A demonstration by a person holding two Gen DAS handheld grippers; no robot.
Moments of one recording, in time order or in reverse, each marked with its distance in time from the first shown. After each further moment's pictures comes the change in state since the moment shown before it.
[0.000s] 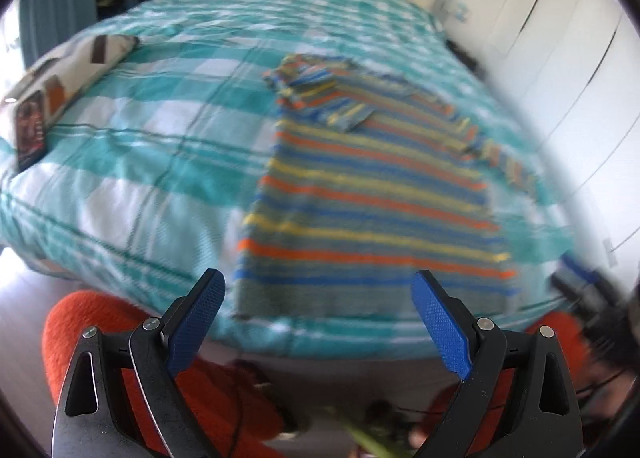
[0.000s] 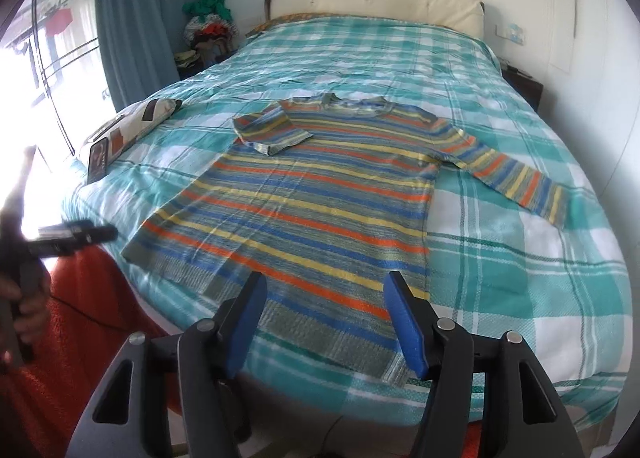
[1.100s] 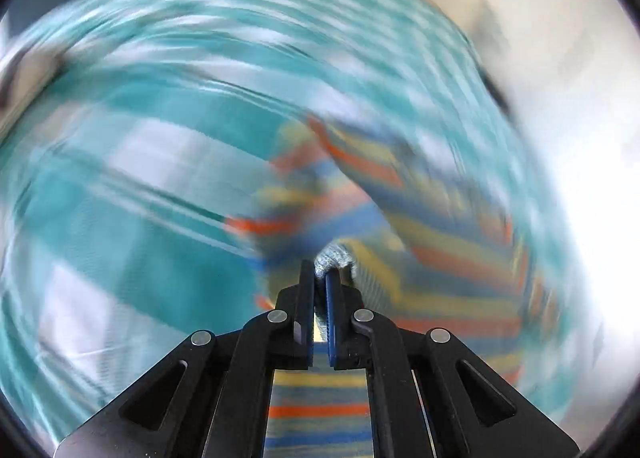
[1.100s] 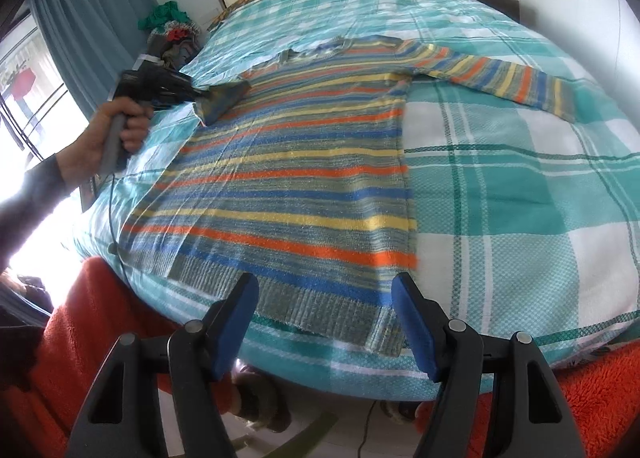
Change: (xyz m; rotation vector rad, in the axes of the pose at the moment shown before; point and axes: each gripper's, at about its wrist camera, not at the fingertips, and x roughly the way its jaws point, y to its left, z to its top) left arm 0.172 0.081 0.229 -0.248 -0.009 -0.003; right arm 0.046 -0.059 -0.044 0.262 0.119 0.076
